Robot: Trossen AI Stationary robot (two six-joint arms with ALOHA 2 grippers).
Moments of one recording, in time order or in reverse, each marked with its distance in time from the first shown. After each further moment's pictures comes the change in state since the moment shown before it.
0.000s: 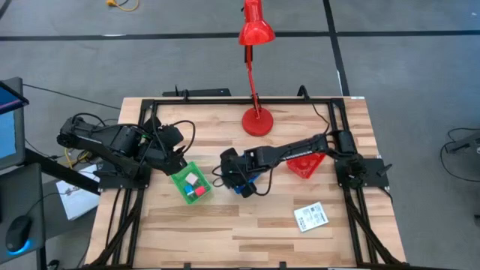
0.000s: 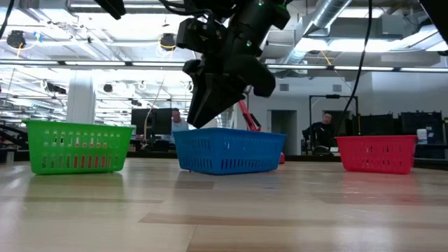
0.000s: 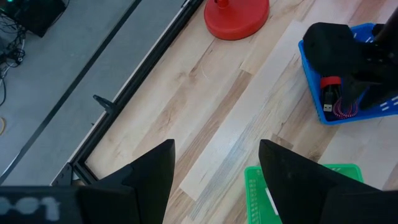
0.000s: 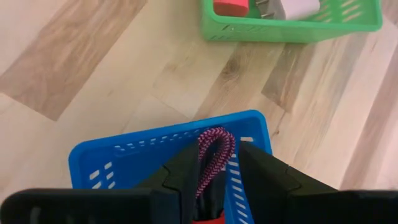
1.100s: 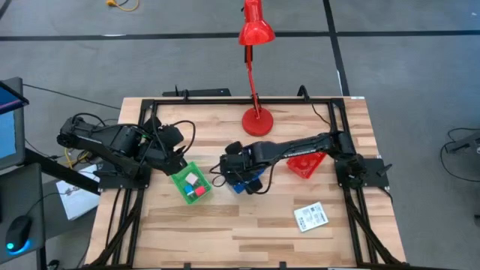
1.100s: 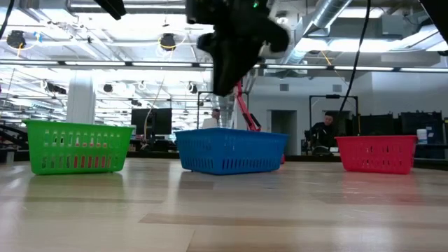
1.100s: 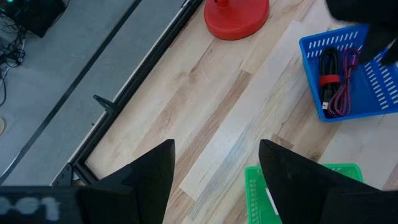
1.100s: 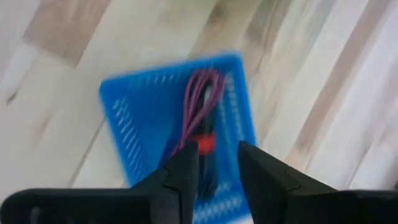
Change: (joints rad) left arm 0.000 0.000 0.000 0.000 0.000 0.001; right arm 0.027 0.017 0.296 -0.506 0.142 0.102
